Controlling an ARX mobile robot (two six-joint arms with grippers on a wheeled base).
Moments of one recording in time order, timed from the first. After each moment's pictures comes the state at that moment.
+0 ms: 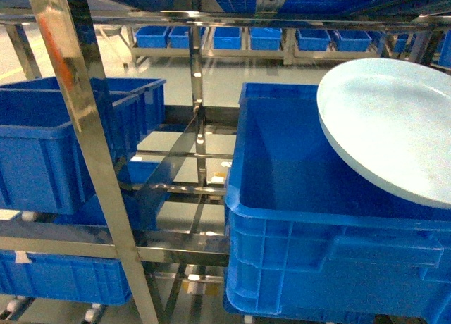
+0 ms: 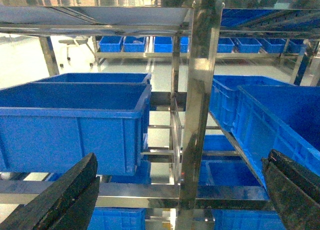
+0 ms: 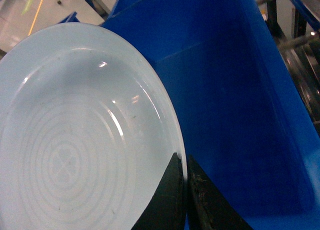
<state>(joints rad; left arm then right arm) 0.00 0.01 0.01 0.00 0.00 0.00 -0.05 1.42 0.65 0.26 -0.24 0.48</state>
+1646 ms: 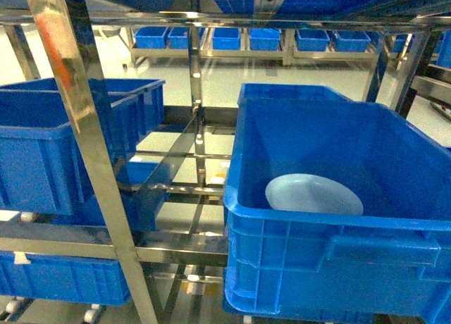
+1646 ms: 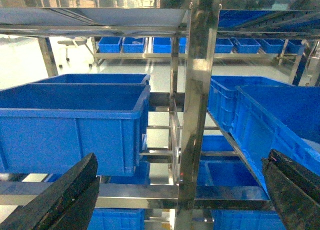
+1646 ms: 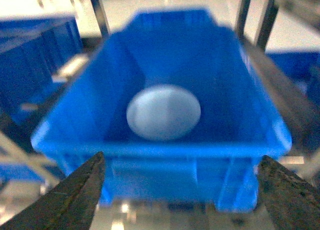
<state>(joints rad) 0.00 0.01 0.01 0.00 0.00 0.00 0.53 0.82 0.33 0.05 0.44 0.31</state>
